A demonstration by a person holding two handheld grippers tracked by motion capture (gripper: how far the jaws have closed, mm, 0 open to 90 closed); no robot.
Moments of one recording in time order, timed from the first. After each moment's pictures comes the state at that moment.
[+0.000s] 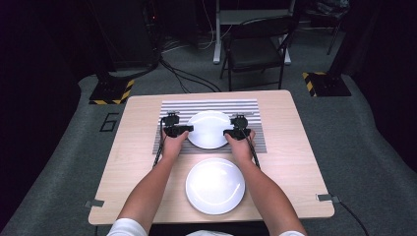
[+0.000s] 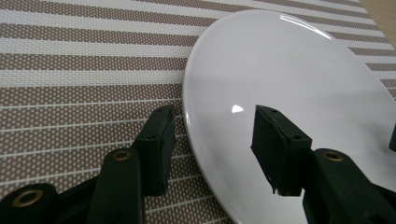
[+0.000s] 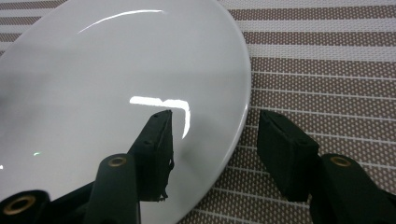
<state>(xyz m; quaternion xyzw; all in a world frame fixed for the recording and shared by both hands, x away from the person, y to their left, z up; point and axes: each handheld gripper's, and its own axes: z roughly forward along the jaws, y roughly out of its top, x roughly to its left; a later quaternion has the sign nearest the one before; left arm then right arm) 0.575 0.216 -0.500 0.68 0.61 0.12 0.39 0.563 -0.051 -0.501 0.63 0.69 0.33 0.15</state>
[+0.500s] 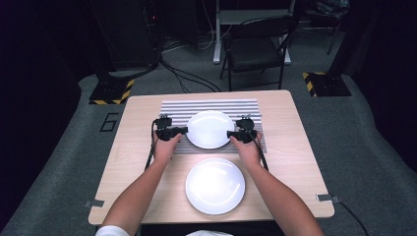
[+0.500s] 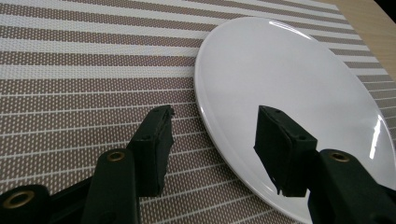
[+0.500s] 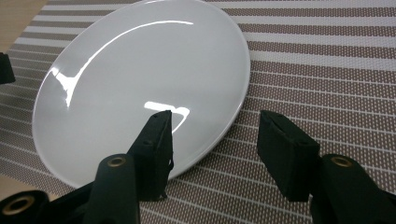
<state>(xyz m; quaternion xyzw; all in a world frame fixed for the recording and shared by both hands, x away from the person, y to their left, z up) 0.551 0.237 -0.489 0.68 0.59 0.12 0.41 0.532 -0.069 -0.478 0.59 0.70 0.37 0.15</state>
